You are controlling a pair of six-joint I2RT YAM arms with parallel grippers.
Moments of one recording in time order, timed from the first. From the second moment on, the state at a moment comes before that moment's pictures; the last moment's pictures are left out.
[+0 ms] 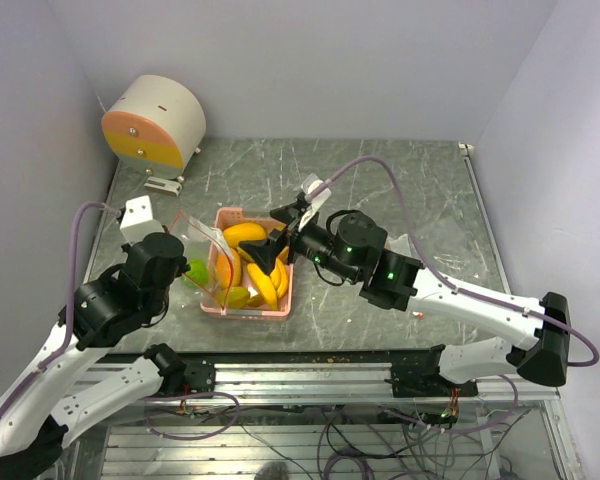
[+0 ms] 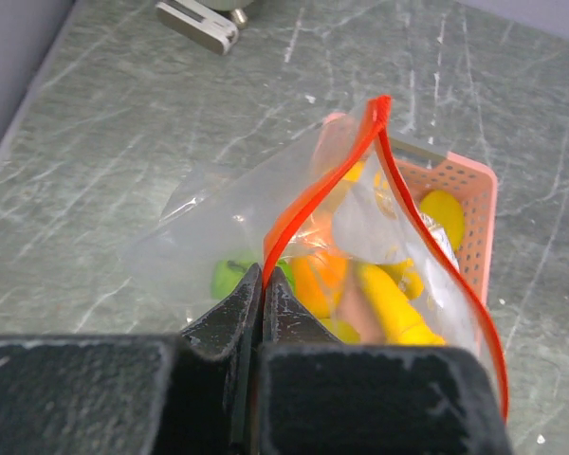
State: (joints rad) left arm -0.75 0.70 1.07 -0.95 -0.79 -0.66; right arm 1.13 1.29 1.13 0.19 0.10 0.16
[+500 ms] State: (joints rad) left arm -0.75 0.58 1.15 -1.10 -0.95 -0.68; right arm 1.12 1.56 1.15 -0.16 0.23 0.25
